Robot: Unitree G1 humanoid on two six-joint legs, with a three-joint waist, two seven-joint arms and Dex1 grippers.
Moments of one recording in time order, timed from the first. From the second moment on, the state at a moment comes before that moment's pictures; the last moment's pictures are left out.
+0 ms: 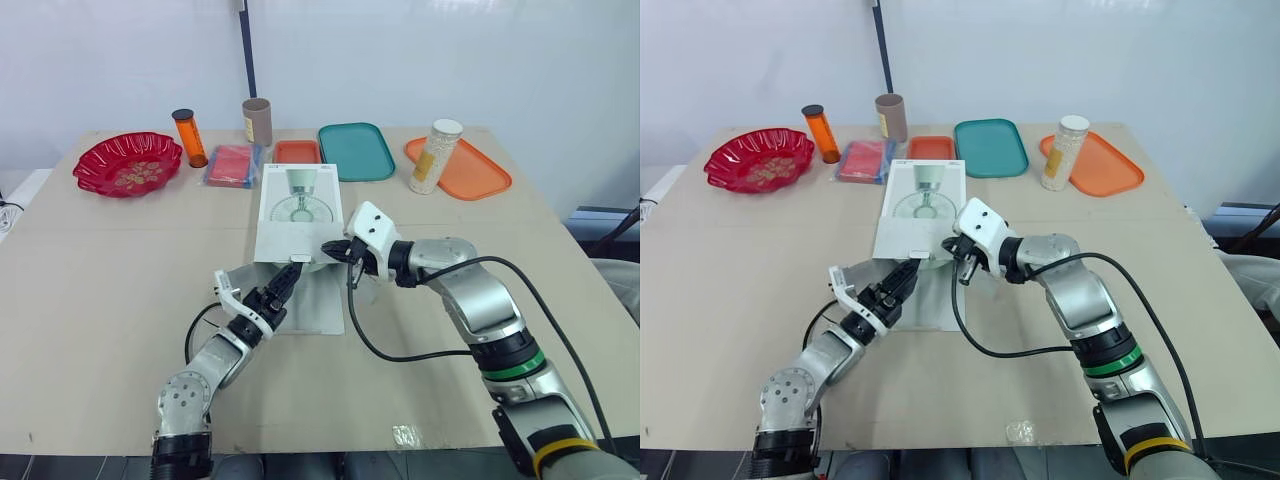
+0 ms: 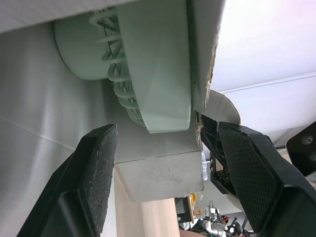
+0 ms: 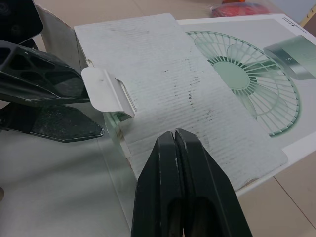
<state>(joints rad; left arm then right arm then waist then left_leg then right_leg) -0.13 -0.08 0.15 -0.11 -1.30 0.71 -0.11 -0.65 -0.47 0.26 -0.10 0.09 0.56 0.82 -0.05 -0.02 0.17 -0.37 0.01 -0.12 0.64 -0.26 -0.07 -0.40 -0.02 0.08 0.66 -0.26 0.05</state>
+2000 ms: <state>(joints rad) -0.16 -0.07 0.18 -0.04 -1.32 0.75 -0.07 -0.64 -0.46 0.26 -0.14 0.09 0.60 0.78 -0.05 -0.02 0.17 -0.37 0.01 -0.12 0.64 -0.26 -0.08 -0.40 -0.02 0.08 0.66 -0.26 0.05</state>
